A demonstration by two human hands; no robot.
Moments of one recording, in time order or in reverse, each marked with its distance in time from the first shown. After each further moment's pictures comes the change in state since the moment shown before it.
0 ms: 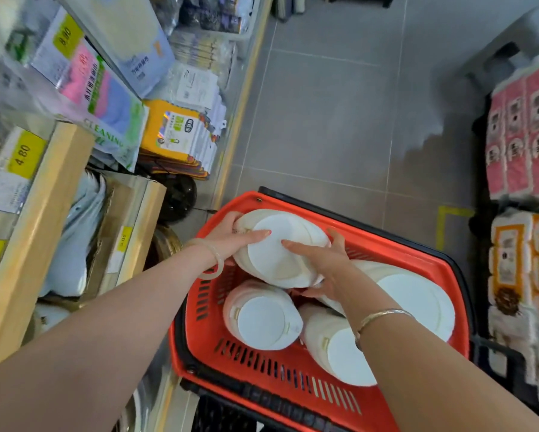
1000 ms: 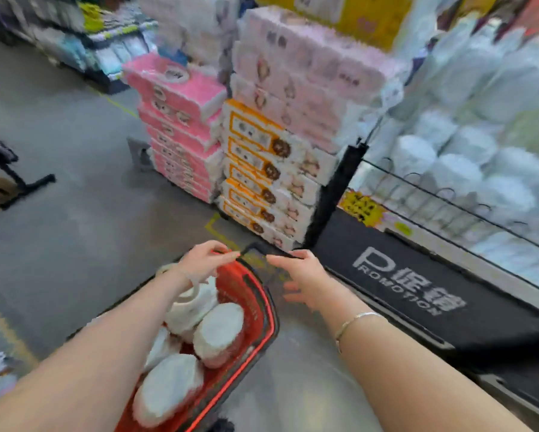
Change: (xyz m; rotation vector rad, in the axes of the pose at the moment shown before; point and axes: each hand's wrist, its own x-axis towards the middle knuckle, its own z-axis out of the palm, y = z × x) left_hand -0.323 0.086 0.201 0.908 -0.614 0.702; right_hand -0.353 0.219 -0.151 0.883 0.566 -0.284
